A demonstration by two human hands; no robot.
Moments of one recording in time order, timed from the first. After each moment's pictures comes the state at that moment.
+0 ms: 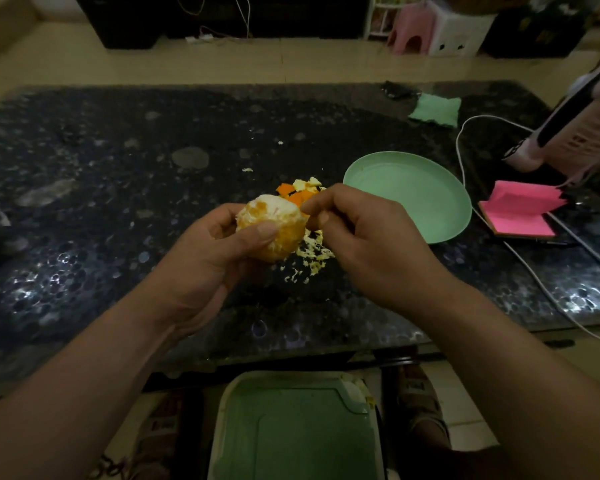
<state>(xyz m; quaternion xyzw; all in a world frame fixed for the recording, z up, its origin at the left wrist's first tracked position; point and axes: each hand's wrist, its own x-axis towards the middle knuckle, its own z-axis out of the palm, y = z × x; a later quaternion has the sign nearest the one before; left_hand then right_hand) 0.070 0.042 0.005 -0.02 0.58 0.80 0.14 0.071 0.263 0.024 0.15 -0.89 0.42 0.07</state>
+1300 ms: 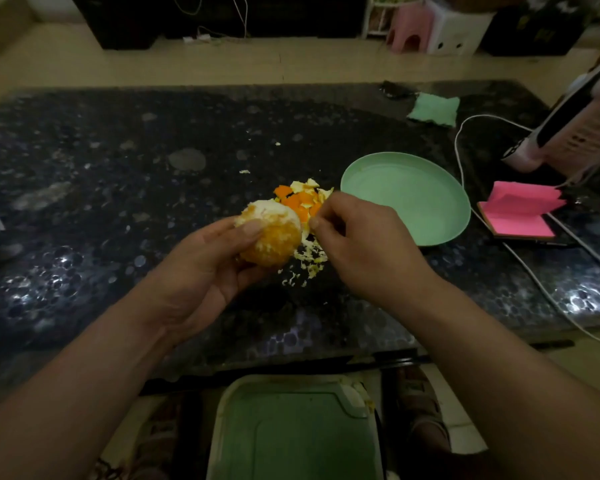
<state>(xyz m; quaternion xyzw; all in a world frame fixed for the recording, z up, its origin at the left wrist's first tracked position) 0.065 0.035 -0.002 -0.02 0.52 0.83 0.21 0.061 0.260 0.014 0.10 -0.94 0.32 0.08</state>
